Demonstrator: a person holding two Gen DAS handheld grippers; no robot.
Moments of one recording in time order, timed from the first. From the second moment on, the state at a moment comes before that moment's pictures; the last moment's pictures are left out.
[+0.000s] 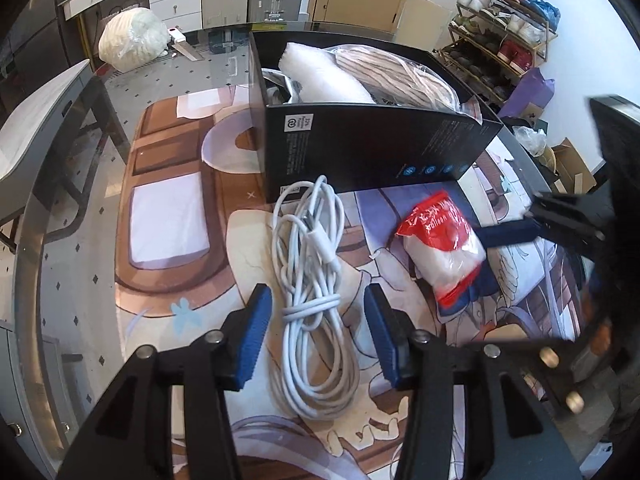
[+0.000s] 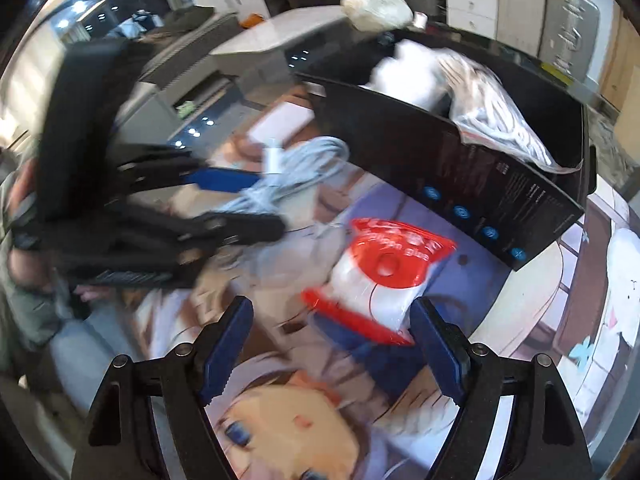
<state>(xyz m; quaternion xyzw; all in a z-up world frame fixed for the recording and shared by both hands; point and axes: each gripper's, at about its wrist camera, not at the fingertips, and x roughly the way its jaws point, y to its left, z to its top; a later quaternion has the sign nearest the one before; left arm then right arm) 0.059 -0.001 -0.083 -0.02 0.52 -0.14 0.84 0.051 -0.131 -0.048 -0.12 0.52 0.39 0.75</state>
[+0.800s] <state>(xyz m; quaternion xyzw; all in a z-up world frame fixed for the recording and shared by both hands) 0.059 -0.029 -0.084 0.07 0.50 -0.13 0.85 0.069 -0.160 -0.052 -0.11 0.51 0.30 0.79</state>
